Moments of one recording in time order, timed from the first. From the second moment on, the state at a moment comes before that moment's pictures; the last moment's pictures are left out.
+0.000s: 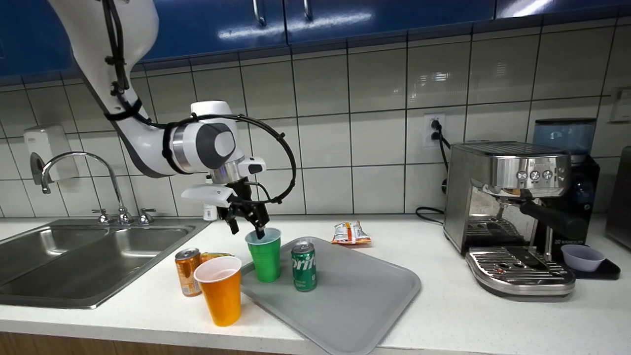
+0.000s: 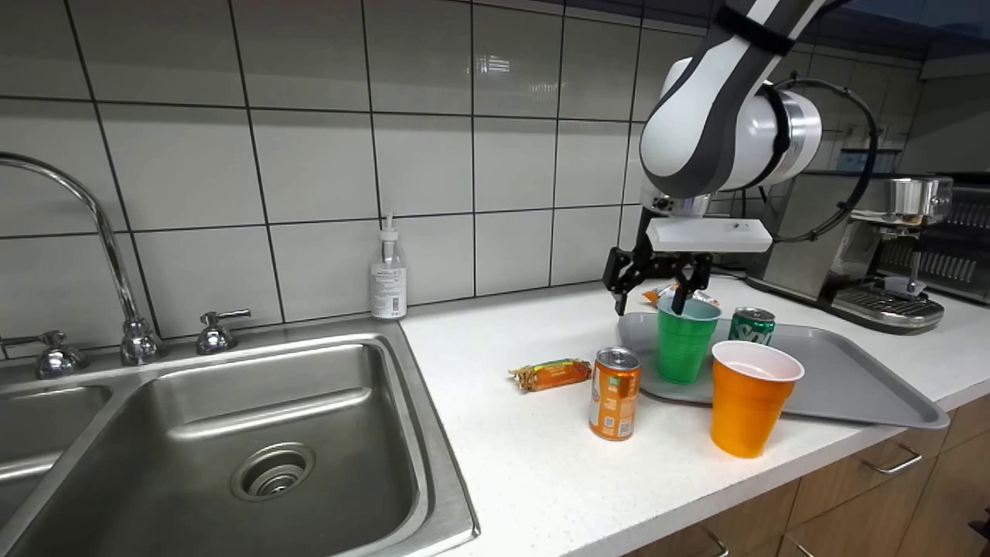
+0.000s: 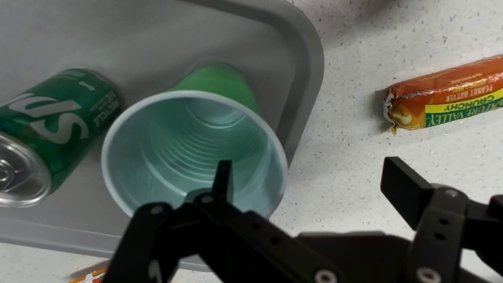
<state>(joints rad) 0.07 0.30 -0.07 -2.32 -0.07 2.78 0.26</state>
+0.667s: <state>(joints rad) 0.09 0.31 -0.09 -2.30 -0.07 2.78 0.27</state>
